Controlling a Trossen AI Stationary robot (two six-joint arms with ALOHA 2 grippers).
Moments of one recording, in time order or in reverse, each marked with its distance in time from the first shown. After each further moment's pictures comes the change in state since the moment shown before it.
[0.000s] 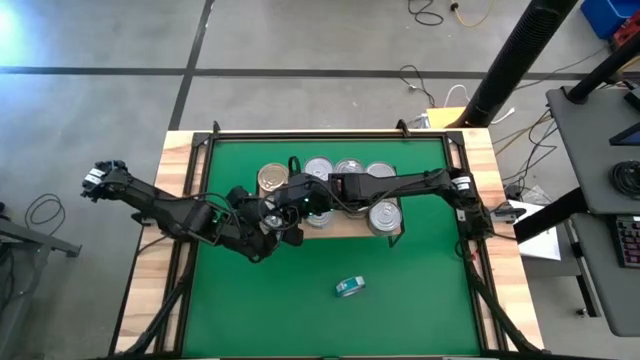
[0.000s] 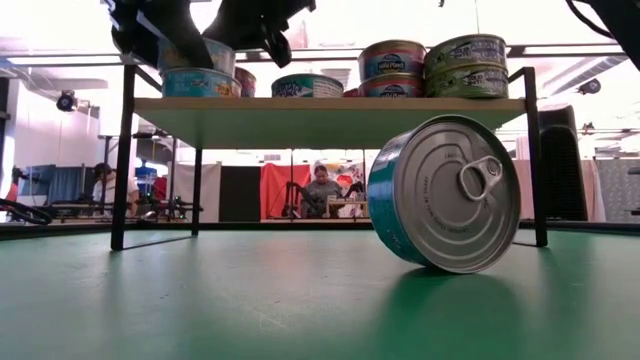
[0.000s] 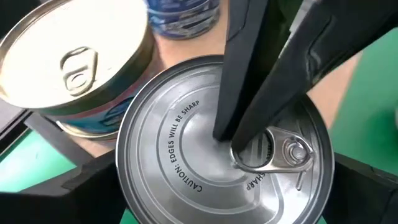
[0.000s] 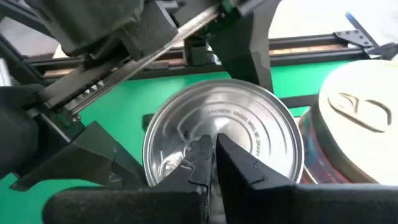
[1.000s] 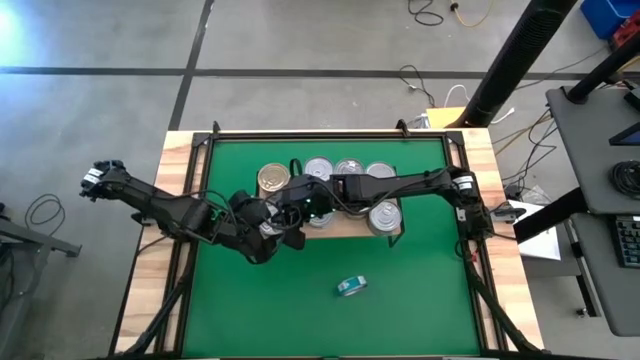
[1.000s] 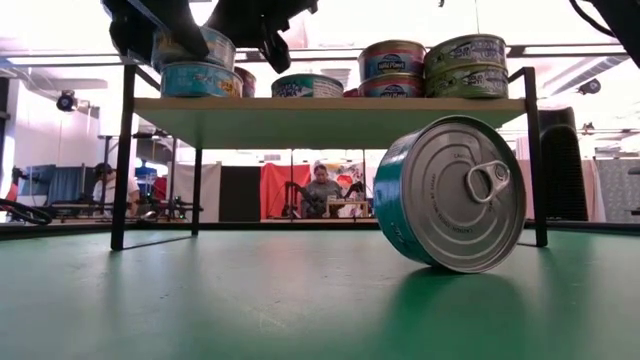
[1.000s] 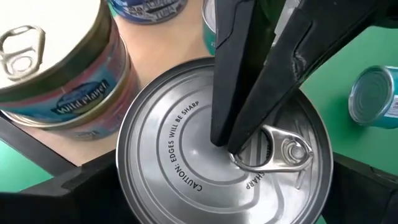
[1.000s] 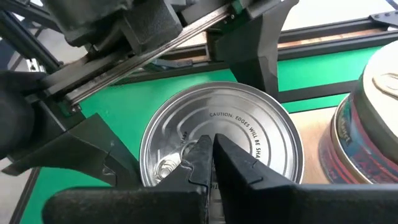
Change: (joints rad) left arm -0.002 -0.018 -0.003 0.054 0.119 0.017; right arm -0.020 -0.001 -0.051 0.039 -0.083 0.066
